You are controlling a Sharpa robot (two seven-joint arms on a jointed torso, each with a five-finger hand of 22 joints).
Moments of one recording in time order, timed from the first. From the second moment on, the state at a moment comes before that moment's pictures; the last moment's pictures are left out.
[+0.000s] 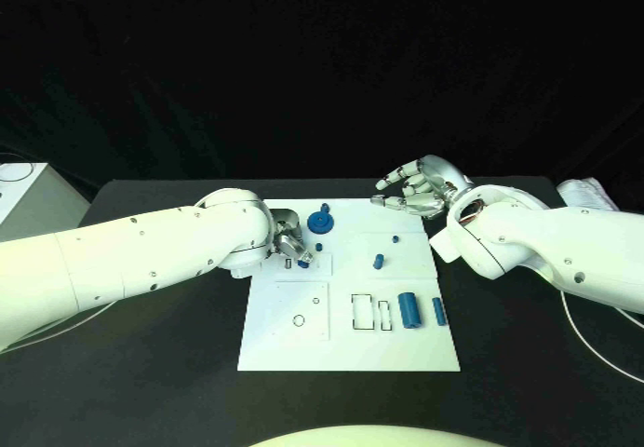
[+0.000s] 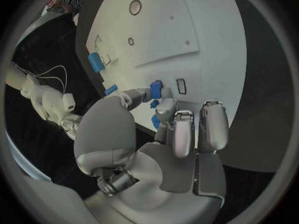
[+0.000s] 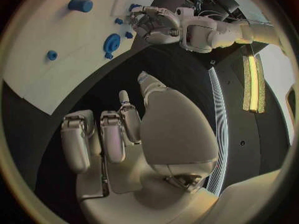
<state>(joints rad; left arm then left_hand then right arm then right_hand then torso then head) 1.35 -0.55 -0.18 1.34 -1.06 0.09 -0.53 1.04 -0.23 0.77 0.15 0.43 0.92 0.05 0.70 0.90 1.32 -0.04 1.19 0.99 1.47 -0.08 1.57 1.31 0.08 1.37 0.03 1.46 1.28 1.34 -0.87 -0.15 1.62 -0.80 -0.57 -0.13 1.37 -0.19 0.21 0.27 0.18 0.88 0.16 0.23 0.26 1.39 0.08 1.37 1.31 1.47 0.00 1.56 1.31 0.01 1.47 0.11 1.57 1.31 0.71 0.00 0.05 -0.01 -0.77</state>
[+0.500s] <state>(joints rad) 1.35 -0.55 -0.19 1.33 -1.06 0.10 -0.53 1.00 -0.23 0.78 0.13 0.42 0.92 0.05 0.70 0.91 1.32 -0.03 1.19 0.99 1.46 -0.08 1.57 1.31 0.08 1.37 0.03 1.45 1.28 1.34 -0.88 -0.15 1.62 -0.80 -0.57 -0.13 1.37 -0.19 0.21 0.27 0.18 0.88 0.16 0.23 0.26 1.39 0.08 1.37 1.31 1.47 0.00 1.56 1.31 0.01 1.47 0.11 1.57 1.31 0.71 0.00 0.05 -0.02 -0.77</state>
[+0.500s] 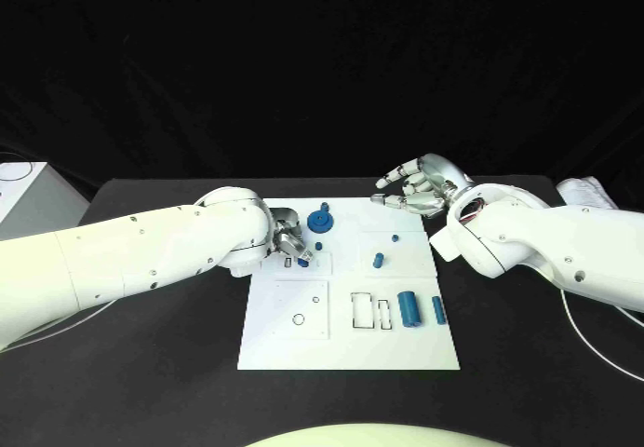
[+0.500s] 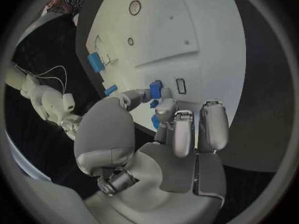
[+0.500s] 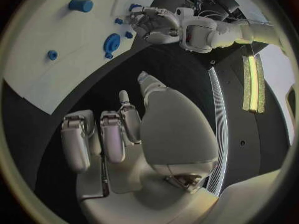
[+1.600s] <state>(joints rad) 1.35 -0.55 -0.19 1.32 -1.06 0.11 -0.53 0.98 -0.23 0.61 0.22 0.42 0.96 0.02 0.69 0.91 1.32 -0.04 1.19 0.99 1.46 -0.08 1.57 1.31 0.08 1.37 0.03 1.45 1.28 1.34 -0.88 -0.15 1.63 -0.80 -0.58 -0.13 1.37 -0.19 0.21 0.27 0.18 0.88 0.16 0.23 0.26 1.39 0.08 1.37 1.31 1.47 0.00 1.56 1.31 0.01 1.47 0.11 1.57 1.31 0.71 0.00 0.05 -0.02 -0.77</state>
